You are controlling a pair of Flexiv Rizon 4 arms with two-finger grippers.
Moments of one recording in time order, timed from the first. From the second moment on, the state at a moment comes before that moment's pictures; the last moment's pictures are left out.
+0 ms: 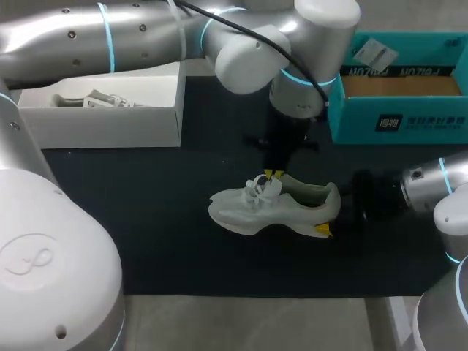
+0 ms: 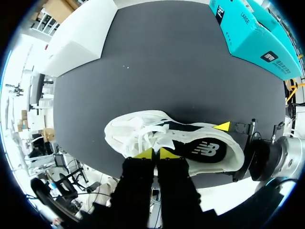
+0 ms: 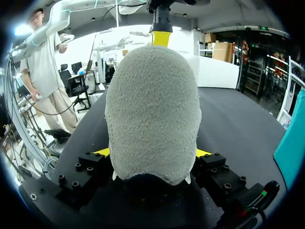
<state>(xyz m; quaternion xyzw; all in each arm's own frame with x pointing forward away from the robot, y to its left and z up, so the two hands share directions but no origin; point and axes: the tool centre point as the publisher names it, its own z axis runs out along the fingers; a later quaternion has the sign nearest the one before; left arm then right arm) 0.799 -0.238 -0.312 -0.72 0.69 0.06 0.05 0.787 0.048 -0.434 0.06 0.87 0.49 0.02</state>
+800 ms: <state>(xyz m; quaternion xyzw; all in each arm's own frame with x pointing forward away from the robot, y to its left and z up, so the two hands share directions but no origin) 0.825 -0.176 -0.295 -0.75 0.66 0.04 0.06 0.788 0.048 -0.434 0.06 0.87 0.49 0.02</state>
